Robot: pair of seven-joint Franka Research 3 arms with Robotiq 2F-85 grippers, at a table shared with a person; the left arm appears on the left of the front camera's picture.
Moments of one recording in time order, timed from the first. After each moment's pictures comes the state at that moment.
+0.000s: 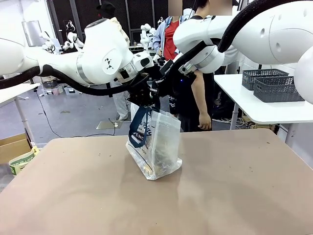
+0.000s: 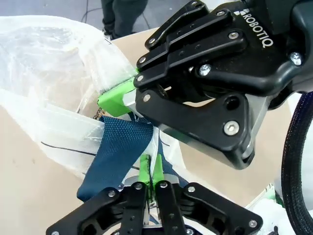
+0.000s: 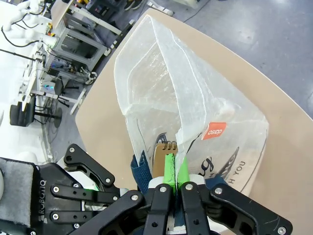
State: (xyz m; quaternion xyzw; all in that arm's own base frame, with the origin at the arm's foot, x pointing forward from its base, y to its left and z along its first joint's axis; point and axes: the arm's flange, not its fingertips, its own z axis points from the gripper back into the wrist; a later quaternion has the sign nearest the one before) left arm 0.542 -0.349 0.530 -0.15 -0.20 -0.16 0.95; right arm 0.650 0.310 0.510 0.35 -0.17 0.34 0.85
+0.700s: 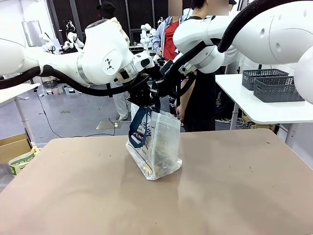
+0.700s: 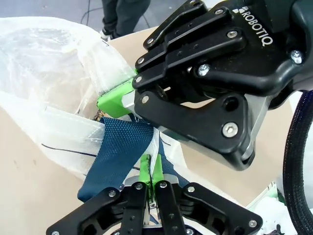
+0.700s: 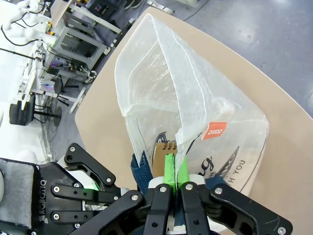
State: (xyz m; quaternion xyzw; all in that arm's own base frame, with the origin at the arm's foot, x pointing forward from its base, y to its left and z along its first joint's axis) left arm 0.541 -0.350 0.529 -0.15 -0.20 -0.17 0.95; right arm 0.650 0.310 0.509 0.35 -0.17 0.35 0.85
